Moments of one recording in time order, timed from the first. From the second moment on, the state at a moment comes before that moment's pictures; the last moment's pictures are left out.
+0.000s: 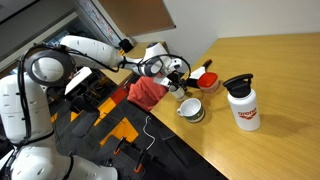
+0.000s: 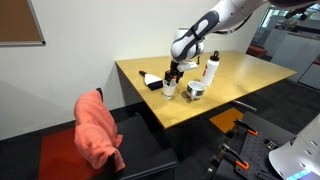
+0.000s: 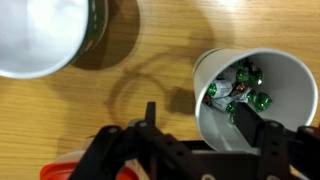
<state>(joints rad) -0.12 0.69 -0.10 -1.81 0.05 2.54 0.00</state>
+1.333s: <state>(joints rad) -0.07 0.42 -0.16 -2.00 -0.03 2.55 0.12</state>
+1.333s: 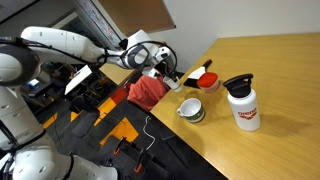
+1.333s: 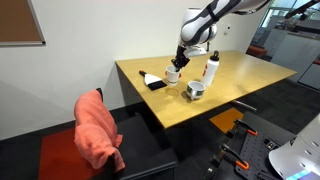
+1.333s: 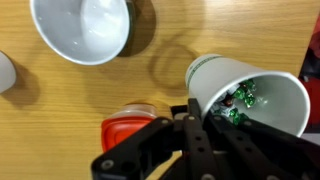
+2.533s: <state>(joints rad) -0.08 0.12 -0.32 -2.25 -1.00 2.30 1.16</state>
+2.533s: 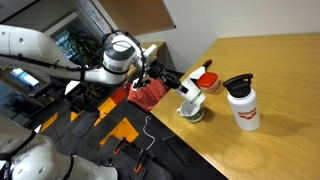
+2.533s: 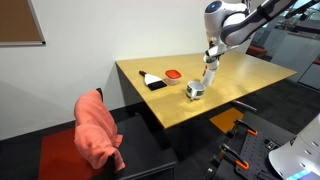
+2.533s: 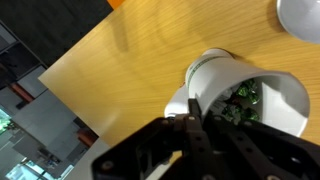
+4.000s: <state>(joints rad) -0.08 0.30 -0.14 -2.27 -1.24 1.89 1.67</state>
